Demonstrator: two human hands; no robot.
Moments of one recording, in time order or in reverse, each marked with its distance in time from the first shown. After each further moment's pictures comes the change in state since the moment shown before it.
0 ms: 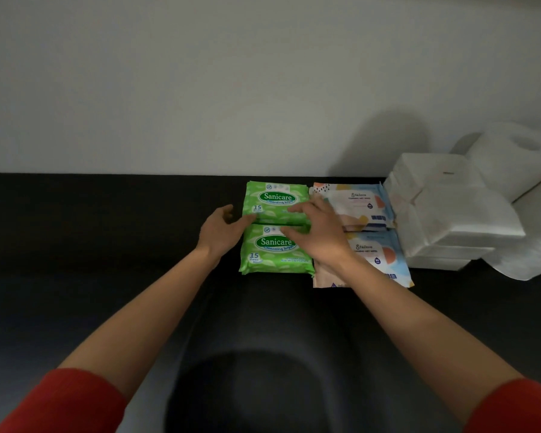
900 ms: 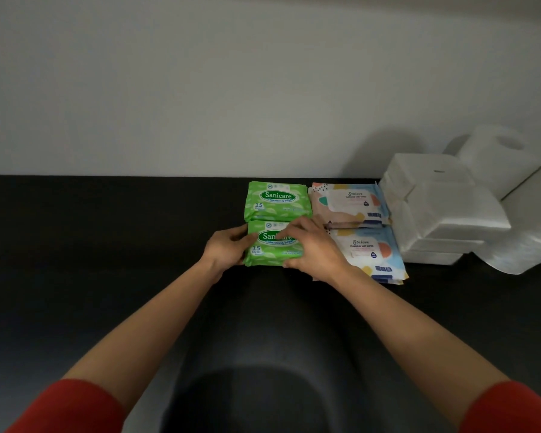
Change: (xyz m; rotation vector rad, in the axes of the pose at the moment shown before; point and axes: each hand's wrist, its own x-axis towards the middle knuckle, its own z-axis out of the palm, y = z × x) left_hand -0.031 -0.018 0.002 -0.189 -0.186 -0.075; right_hand -0.029 0.001 0.010 -0.253 -0.187 -0.163
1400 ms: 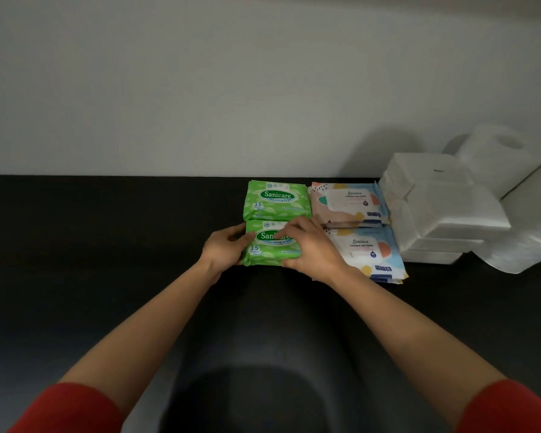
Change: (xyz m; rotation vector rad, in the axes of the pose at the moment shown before) left_hand 0.000 -0.003 -0.002 0.024 0.031 0.006; right_hand 0.000 -0.002 0.004 0.002 0.029 -0.017
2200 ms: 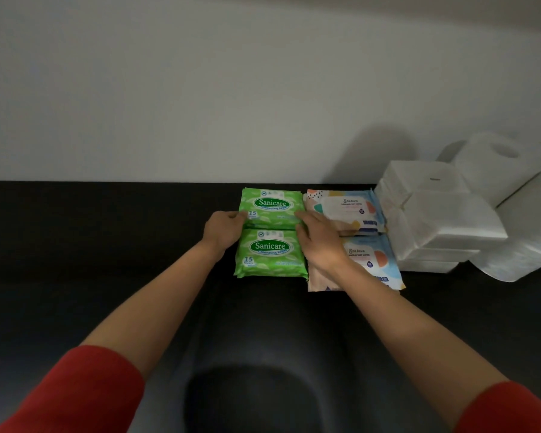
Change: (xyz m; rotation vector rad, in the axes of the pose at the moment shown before) left_hand 0.045 0.036 0.007 0.113 0.130 0.052; right_hand 0.023 0.015 -0.015 0.208 0.112 0.249
